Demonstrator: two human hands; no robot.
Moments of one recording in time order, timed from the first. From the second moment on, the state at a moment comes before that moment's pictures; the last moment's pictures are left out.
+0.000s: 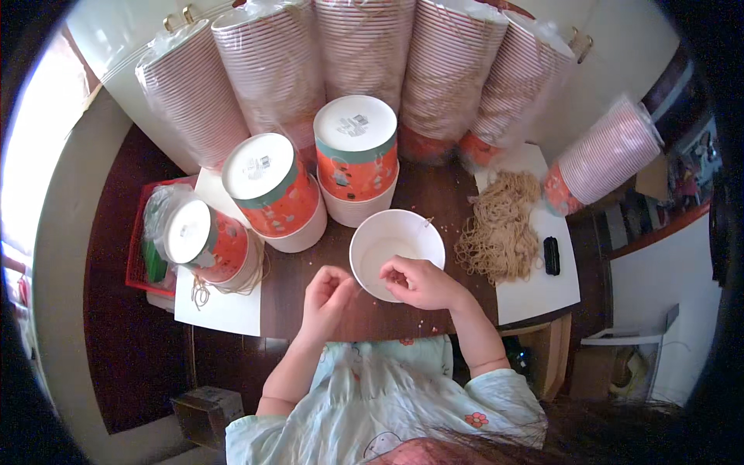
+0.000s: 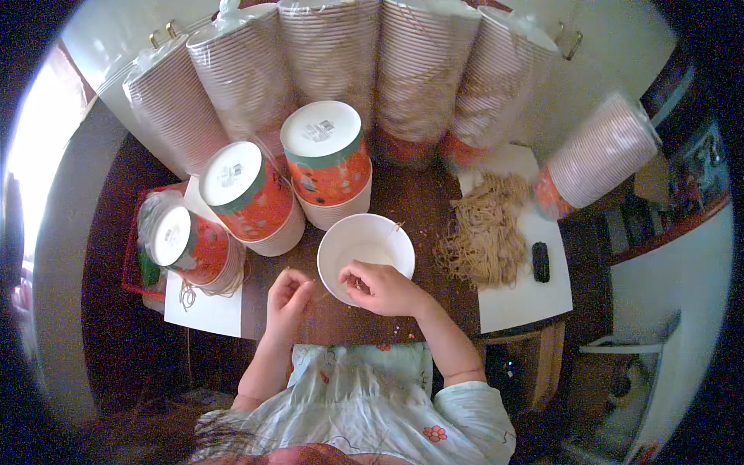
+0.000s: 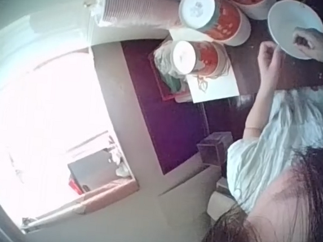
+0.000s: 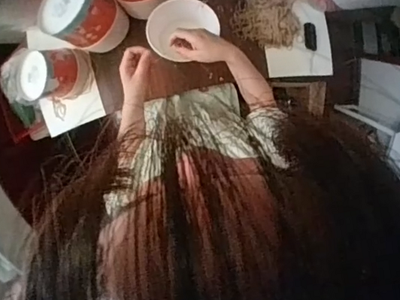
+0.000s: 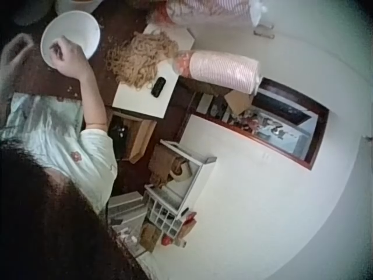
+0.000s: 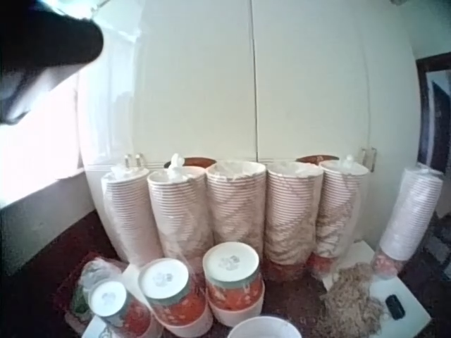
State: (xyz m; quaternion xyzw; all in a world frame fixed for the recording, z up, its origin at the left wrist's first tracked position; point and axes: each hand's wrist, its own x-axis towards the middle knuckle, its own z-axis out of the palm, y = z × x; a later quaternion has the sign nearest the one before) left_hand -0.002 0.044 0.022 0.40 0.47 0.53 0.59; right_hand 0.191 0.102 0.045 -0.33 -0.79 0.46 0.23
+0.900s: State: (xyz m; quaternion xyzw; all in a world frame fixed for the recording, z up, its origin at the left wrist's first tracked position) left_hand -0.002 0.059 0.007 0.43 0.41 0.48 0.65; right_hand 0.186 0.105 0.020 -0.30 -0.86 0.27 0.30
